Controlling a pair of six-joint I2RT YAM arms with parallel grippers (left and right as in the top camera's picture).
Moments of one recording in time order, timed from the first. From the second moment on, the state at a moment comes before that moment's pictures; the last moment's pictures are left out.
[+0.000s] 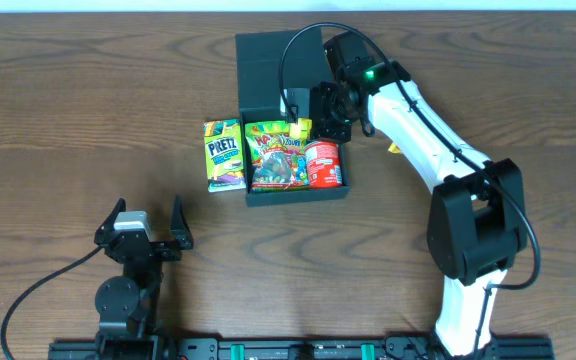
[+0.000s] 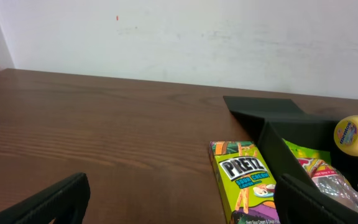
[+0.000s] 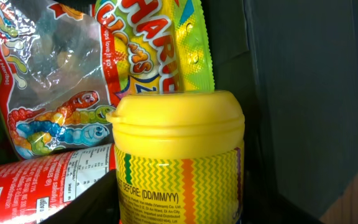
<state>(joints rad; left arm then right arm) -0.05 0.01 0.02 -0.11 -0.05 -0.09 0.39 2.07 1.69 -0.83 -0.30 -1.08</state>
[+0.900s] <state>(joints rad) -0.05 0.01 0.02 -0.11 -0.05 -0.09 0.44 2.00 1.71 -0.84 -0.18 -0.97</state>
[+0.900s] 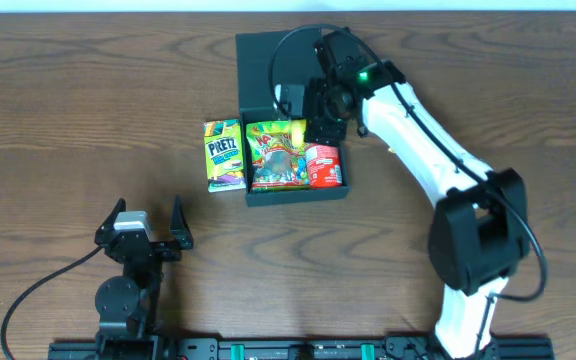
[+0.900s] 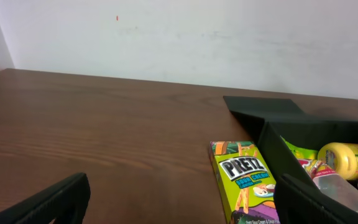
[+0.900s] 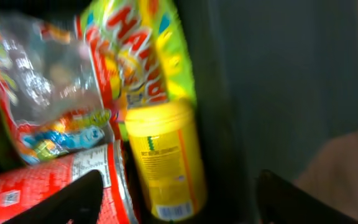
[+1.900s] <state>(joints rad) -0.05 0.01 0.02 -0.11 -0.05 -0.09 0.65 1.79 1.75 -1.19 0.56 0.67</state>
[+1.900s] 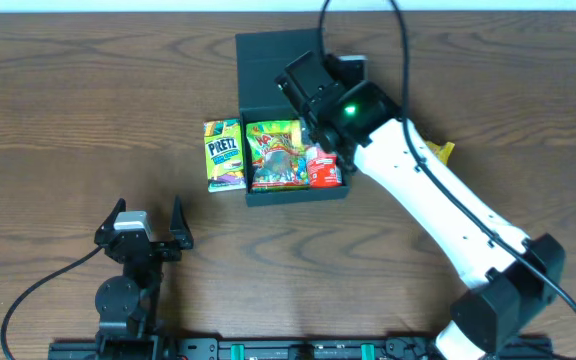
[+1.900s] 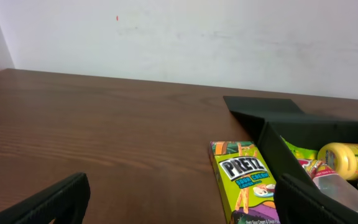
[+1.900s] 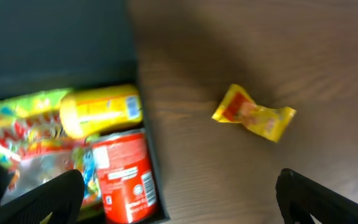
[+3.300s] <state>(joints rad) -0.05 0.01 0.02 -0.11 -0.05 -0.09 0.01 2.03 1.71 -1.18 0.07 -0.83</state>
